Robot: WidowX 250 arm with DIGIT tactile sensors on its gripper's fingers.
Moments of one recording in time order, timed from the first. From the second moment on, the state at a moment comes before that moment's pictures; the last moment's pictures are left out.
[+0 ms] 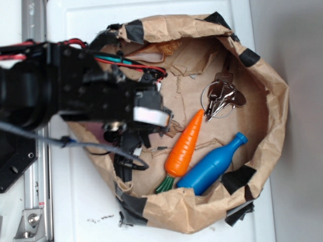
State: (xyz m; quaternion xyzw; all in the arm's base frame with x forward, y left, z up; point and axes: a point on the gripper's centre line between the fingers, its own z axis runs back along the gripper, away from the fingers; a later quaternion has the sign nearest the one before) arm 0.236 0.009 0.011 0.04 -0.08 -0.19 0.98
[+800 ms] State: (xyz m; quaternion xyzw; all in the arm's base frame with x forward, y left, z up) arm 0.263 0.024 0.005 0.03 -0.07 -0.15 0.99
